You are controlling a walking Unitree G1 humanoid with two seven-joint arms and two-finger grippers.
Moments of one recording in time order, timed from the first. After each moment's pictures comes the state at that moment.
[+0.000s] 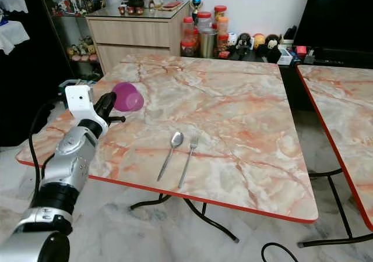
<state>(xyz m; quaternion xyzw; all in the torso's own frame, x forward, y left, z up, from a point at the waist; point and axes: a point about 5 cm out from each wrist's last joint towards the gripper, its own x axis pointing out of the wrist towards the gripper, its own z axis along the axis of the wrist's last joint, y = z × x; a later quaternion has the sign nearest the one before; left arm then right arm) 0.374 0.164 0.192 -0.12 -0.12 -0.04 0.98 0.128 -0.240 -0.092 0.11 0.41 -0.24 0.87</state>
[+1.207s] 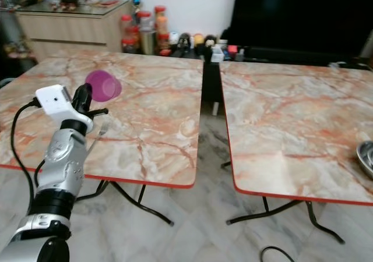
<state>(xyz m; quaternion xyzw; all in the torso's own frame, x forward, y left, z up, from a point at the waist) 0.366 0.194 0.211 -0.11 -0.20 0.03 0.97 0.130 -0.236 -0.093 0.02 0.44 -0.17 0.88</state>
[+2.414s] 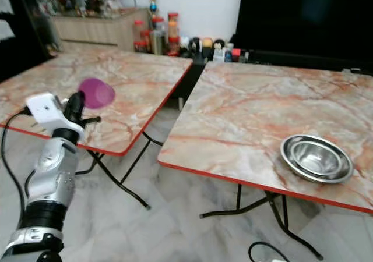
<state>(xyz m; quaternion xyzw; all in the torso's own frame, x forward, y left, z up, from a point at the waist) 0.356 0.197 0.202 -0.11 -0.19 0.01 0.98 0.132 -0.249 -0.089 0.00 0.44 -0.16 0.88</state>
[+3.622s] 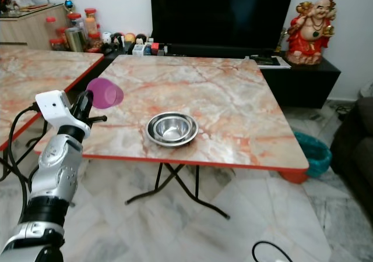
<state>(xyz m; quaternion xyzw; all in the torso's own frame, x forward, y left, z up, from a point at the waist) 0.361 0.199 0.201 -0.11 -0.17 0.00 0.98 0.132 -0.242 -0.091 0.04 0.44 -0.18 0.88</state>
